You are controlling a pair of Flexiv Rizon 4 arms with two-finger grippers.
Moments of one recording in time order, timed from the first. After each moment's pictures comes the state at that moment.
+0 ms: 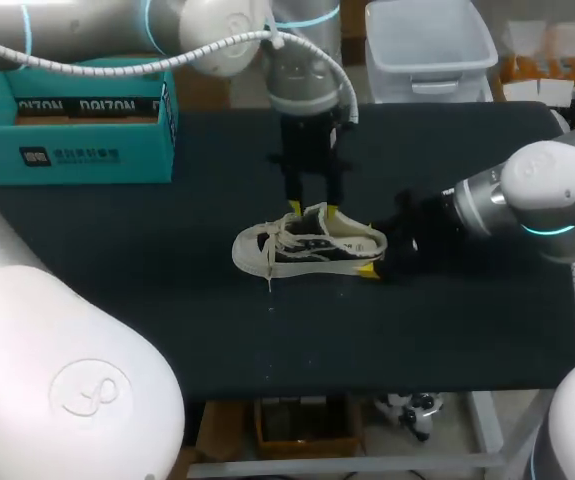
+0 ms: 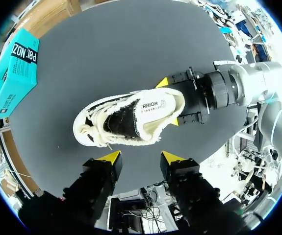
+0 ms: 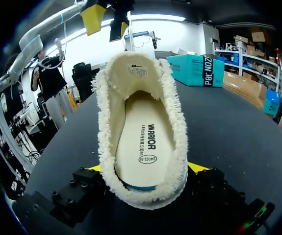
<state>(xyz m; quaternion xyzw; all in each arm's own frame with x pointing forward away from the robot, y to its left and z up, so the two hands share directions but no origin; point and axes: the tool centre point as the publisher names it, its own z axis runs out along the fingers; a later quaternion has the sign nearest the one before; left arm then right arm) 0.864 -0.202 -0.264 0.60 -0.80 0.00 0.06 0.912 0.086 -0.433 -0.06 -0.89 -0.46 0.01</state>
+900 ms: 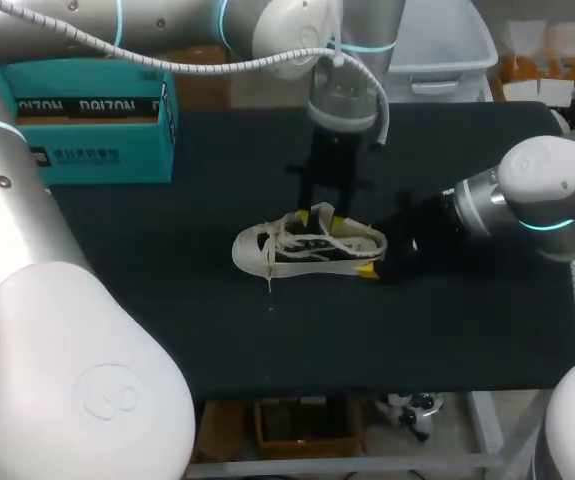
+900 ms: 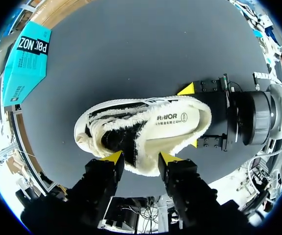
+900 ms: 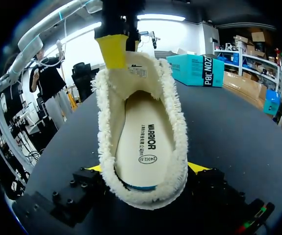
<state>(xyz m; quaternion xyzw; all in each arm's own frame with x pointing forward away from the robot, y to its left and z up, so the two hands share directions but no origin) 0.886 -0.208 -0.308 0.65 -0.76 -0.09 0.00 0.912 0.086 -0.433 -0.06 -0.89 -0.46 0.01</state>
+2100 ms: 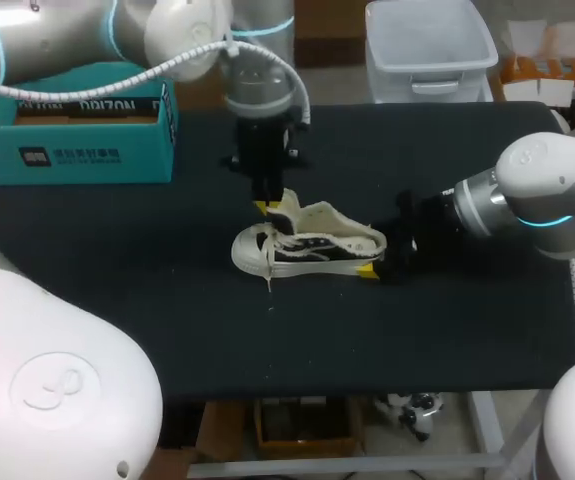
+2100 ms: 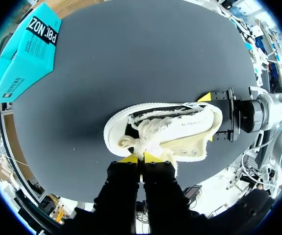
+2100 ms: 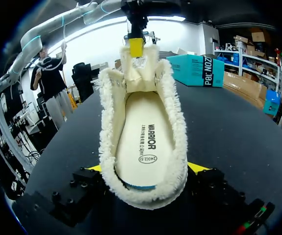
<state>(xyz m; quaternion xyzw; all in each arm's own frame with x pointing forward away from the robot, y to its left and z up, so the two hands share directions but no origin) 0.899 -0.122 -0.292 0.65 -0.76 0.00 0.05 0.912 0.086 -0.433 -0.06 -0.89 -0.46 0.01</state>
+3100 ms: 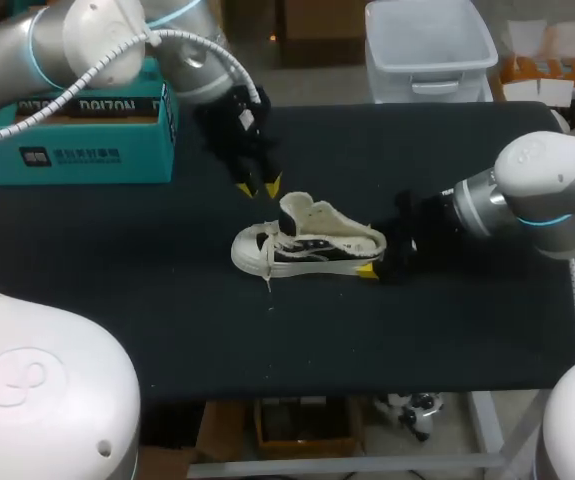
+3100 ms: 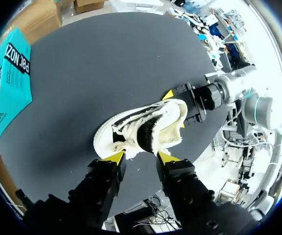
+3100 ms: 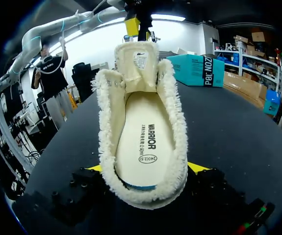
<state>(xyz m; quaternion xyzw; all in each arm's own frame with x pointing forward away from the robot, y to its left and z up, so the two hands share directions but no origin) 0.903 -0.122 -0.248 0.53 -0.83 0.13 0.13 0.912 0.088 -0.433 -0.06 -0.89 -0.46 0.01</state>
